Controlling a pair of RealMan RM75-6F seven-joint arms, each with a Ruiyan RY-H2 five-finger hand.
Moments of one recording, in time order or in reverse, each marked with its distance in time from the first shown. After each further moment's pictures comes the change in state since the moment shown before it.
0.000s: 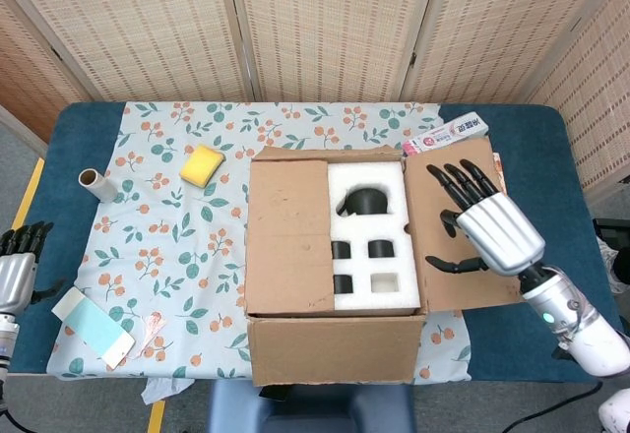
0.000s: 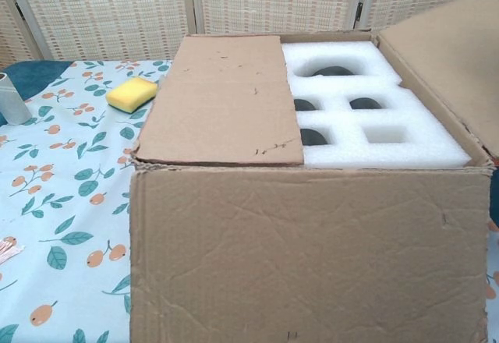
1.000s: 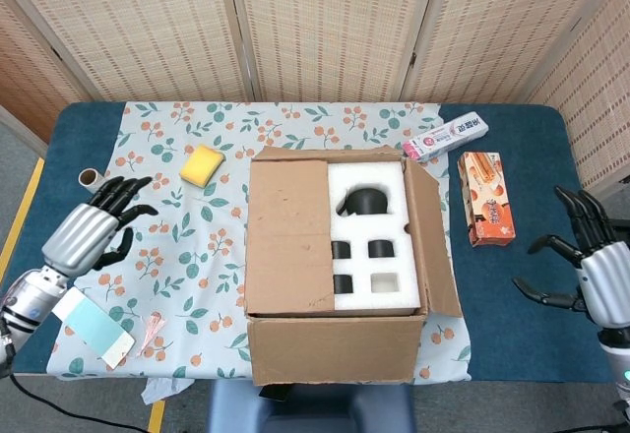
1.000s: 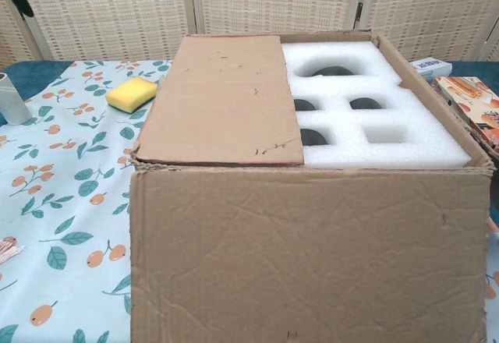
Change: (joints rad) left arm -0.277 0.281 -0.018 -0.307 0.410 -0.056 -0.248; right arm -0.394 -0.324 0.027 0.477 -0.159 0.572 0.494
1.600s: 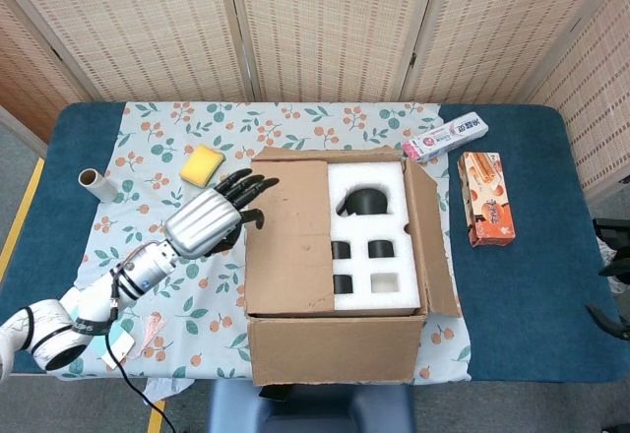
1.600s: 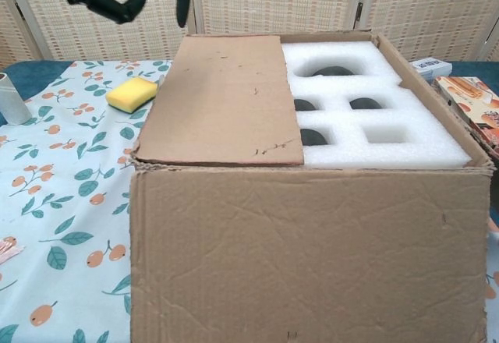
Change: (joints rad) left arm -0.322 -0.179 -0.102 -0.082 -0.043 -0.235 0.147; right arm -0.122 0.038 0.075 0.085 0.016 0.198 0.388
